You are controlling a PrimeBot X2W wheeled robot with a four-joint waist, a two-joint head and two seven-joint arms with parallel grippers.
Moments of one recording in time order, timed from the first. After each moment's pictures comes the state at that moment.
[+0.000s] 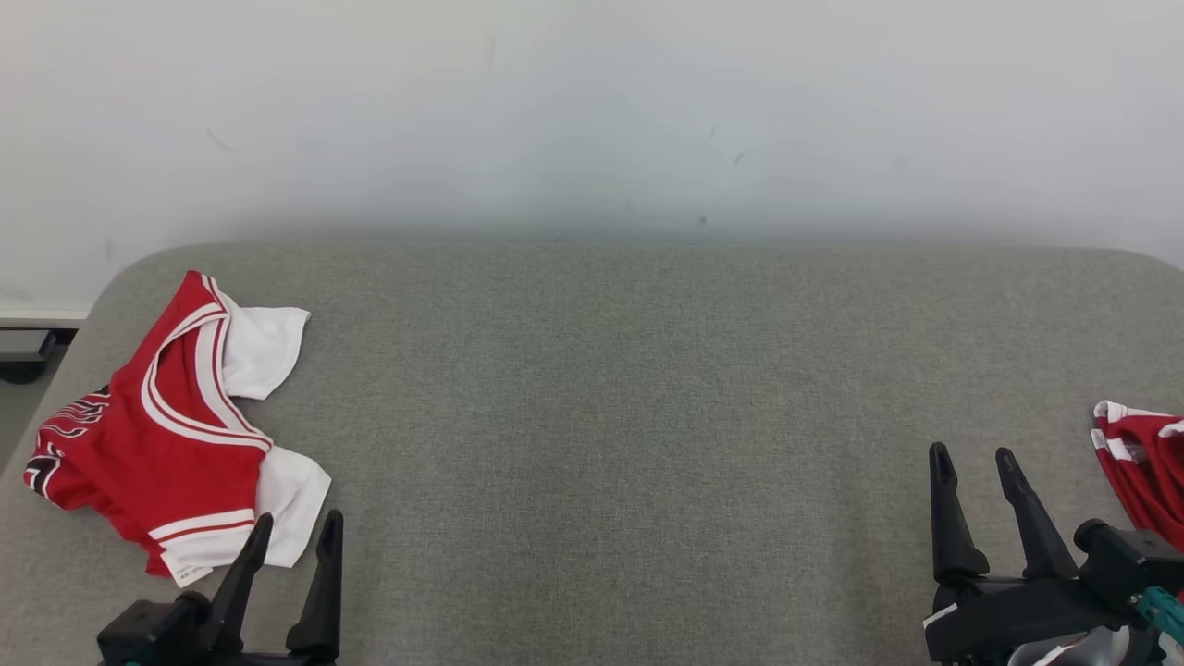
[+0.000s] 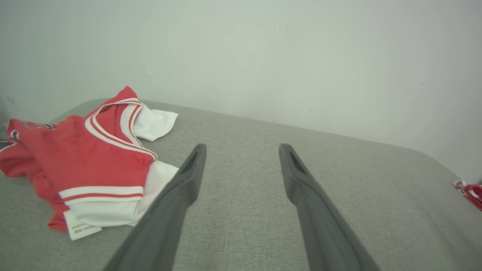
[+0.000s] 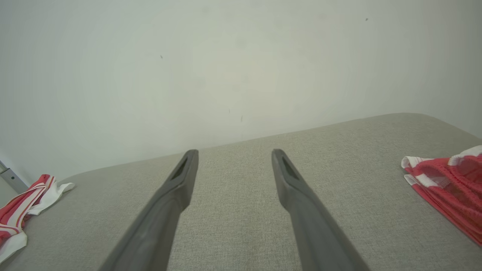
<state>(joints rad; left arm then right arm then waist) -0.02 0.31 -0.36 0.11 -0.51 0.07 -0.22 0.02 -0.07 -0.04 0.12 0.39 0.02 -0.19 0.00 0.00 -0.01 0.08</state>
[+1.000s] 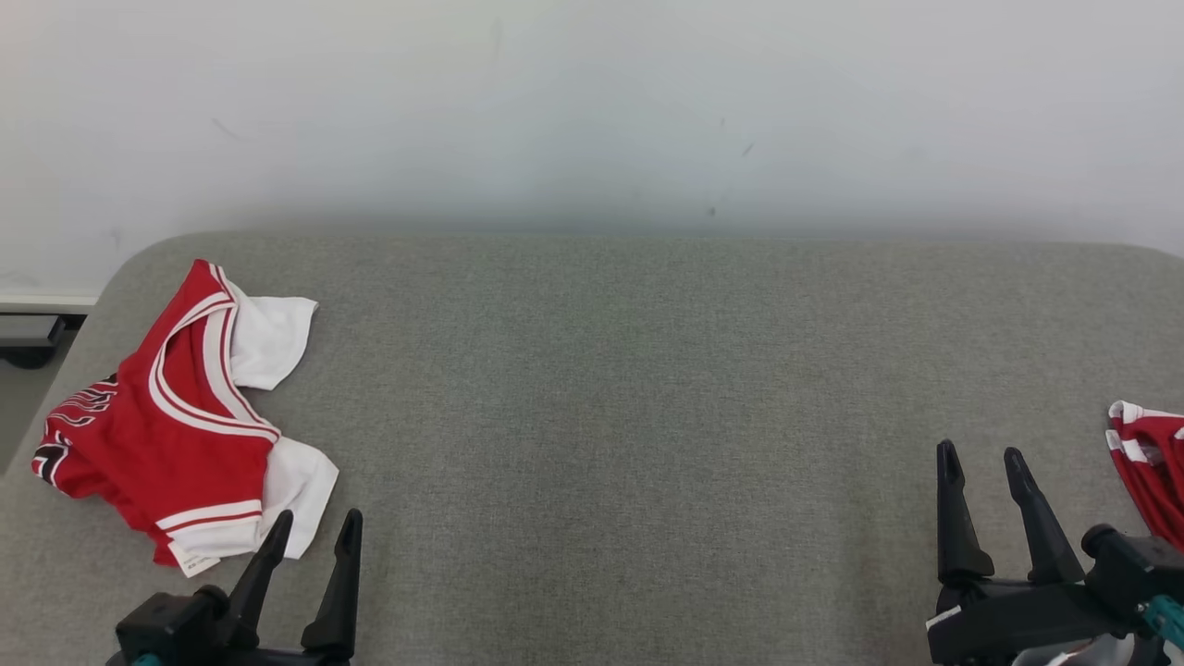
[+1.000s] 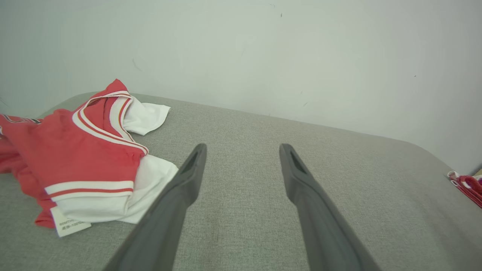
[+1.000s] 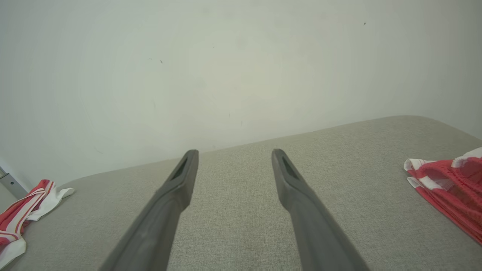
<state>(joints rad) -0.03 0.31 -0.38 0.11 -0.51 0.05 -0.21 0.03 -0.07 -0.04 0.09 0.39 0.00 -0.20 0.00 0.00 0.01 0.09</state>
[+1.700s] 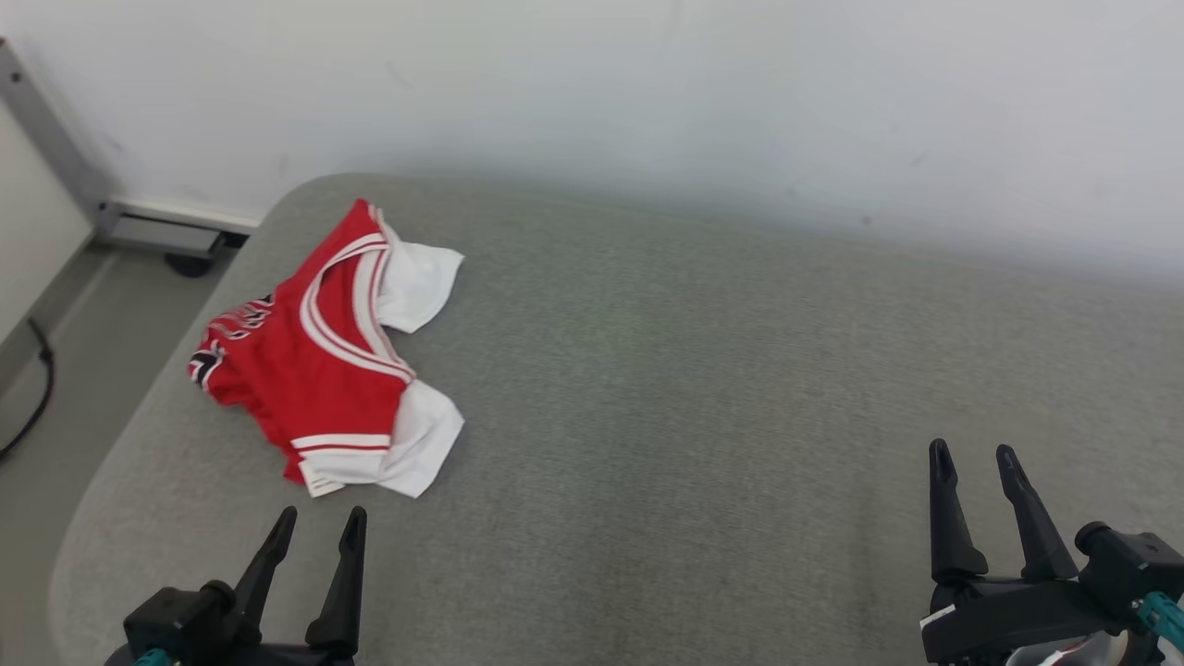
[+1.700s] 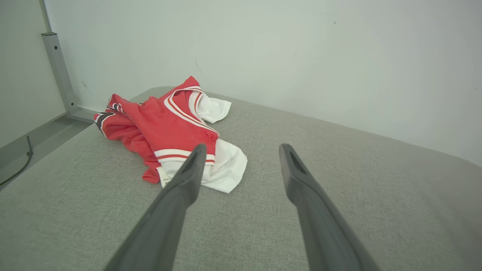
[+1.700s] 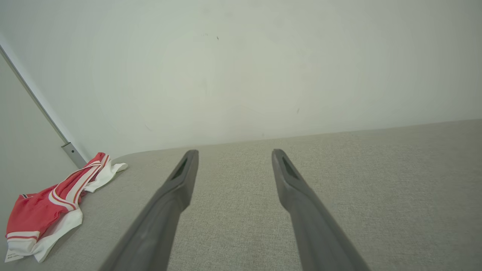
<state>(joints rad) -0.05 0.31 -0.39 0.11 -0.49 0.06 -0.20 0.03 -0.07 -0.03 0.08 0.40 0.00 -0.20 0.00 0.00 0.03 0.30</state>
